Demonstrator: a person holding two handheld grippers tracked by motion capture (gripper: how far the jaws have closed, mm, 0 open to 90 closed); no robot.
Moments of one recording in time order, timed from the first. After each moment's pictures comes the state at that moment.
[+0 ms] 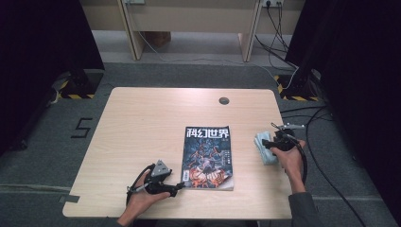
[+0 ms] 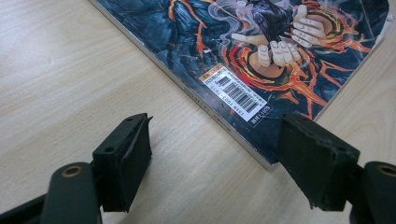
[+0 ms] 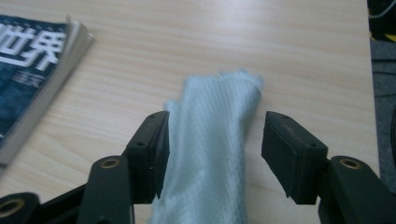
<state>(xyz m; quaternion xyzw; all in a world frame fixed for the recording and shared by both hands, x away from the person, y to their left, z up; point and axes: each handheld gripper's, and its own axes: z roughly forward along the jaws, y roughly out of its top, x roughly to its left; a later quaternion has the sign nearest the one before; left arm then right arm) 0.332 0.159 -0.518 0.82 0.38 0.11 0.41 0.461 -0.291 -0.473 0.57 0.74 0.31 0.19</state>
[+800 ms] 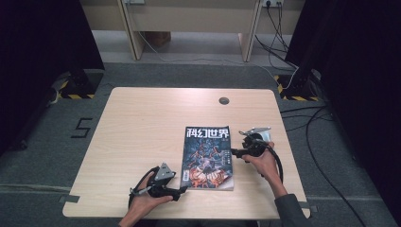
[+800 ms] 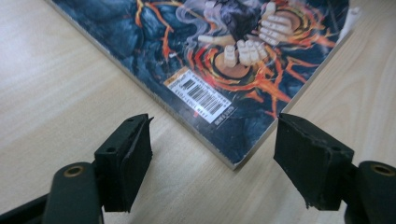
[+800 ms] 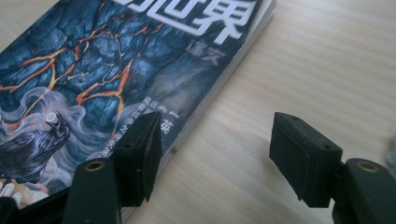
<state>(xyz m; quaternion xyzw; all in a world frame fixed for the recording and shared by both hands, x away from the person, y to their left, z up) 0.325 0.148 -0.516 0.84 0.35 0.10 0.40 0.451 -0.197 -0.486 0.46 0.82 0.33 0.09</state>
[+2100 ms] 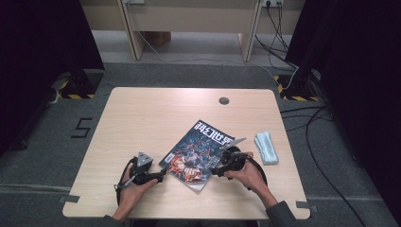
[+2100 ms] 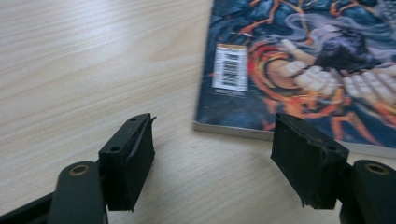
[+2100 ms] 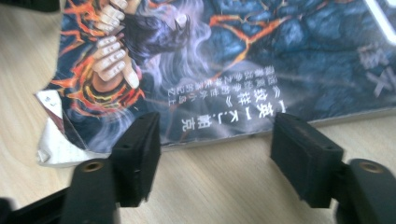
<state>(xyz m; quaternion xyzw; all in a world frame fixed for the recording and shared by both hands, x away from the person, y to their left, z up) 0.349 0.200 -0.515 0.77 0.48 0.18 0.38 0.409 -0.132 -0.488 0.37 0.87 0.31 0.00</state>
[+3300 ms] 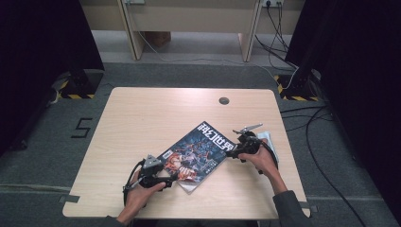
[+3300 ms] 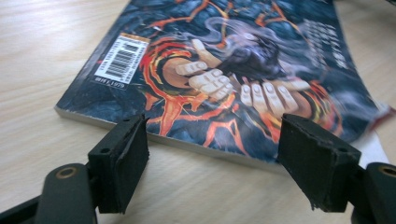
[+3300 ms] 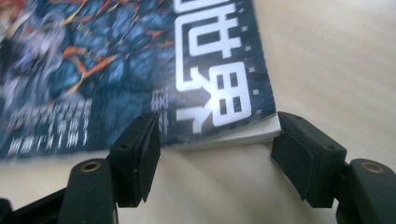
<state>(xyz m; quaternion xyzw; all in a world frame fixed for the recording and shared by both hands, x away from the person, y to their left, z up) 0.347 0.181 -0.518 0.76 0.48 0.12 0.42 0.463 -0.187 -0.490 0.42 0.85 0.31 0.03</state>
